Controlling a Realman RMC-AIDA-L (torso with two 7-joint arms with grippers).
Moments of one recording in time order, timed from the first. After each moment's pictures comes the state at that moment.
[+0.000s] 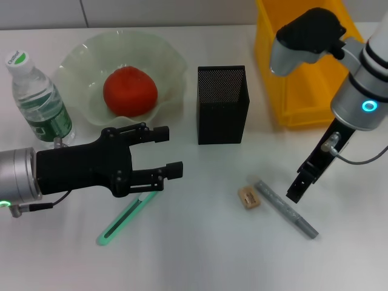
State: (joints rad) left arm -0.44 -2.07 0.83 0.54 1.79 1.71 -1.21; right arm 0.89 2.08 -1.37 -0.98 -2.68 -1.72 2.64
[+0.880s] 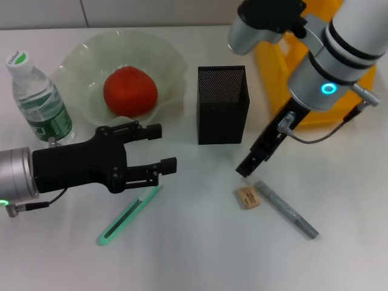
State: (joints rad) left arm -0.43 -2.07 0.83 0.55 1.79 1.67 -1.21; right arm 0.91 2.09 -1.43 -1.04 -2.52 -1.60 2.59
